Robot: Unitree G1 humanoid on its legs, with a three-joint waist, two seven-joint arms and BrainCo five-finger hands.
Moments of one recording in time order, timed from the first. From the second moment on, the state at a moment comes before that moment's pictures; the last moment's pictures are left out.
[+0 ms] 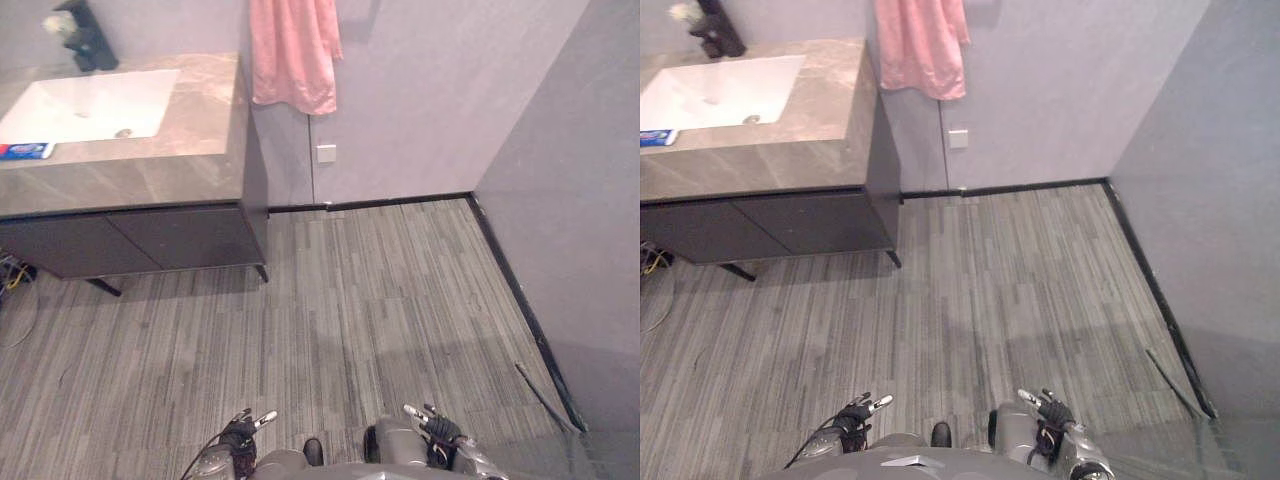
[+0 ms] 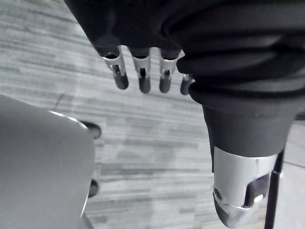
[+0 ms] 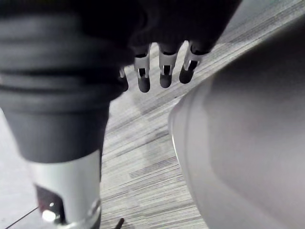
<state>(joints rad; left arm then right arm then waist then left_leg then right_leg) 0.01 0.09 0.16 1.14 -0.11 -0.10 -0.07 -0.10 -0.08 -0.27 1.21 0.17 -0.06 0.15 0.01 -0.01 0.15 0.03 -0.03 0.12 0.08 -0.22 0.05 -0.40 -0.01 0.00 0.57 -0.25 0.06</state>
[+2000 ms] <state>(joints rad) 0.14 0.04 0.15 0.34 -0.24 -0.18 0.05 -0.11 -0.11 0.18 0.31 0.14 -0.14 0.07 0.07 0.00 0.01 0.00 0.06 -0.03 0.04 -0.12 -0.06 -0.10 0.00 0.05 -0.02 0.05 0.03</state>
